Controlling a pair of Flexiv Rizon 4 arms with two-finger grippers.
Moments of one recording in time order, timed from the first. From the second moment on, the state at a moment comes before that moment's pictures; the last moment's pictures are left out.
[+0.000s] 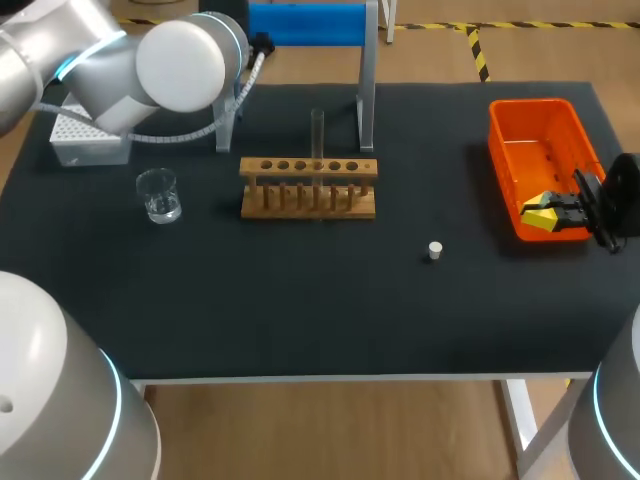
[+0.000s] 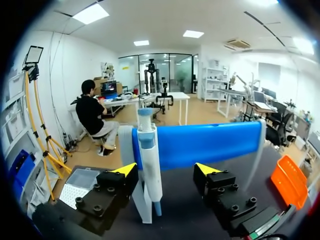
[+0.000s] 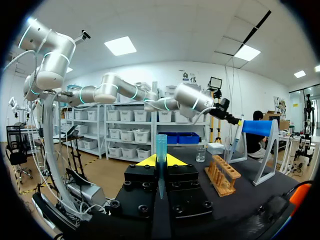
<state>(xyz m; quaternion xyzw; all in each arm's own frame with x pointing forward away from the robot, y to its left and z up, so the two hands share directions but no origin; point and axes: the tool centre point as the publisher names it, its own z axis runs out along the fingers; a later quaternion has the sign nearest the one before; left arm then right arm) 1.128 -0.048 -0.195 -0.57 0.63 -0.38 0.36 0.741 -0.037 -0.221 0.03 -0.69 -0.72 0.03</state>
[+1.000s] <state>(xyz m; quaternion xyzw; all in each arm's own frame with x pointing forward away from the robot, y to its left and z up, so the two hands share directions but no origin) 1.155 -0.033 -0.195 -0.58 0.61 -0.38 0.38 0.741 -0.037 -0.221 0.03 -0.69 -0.72 0.03</state>
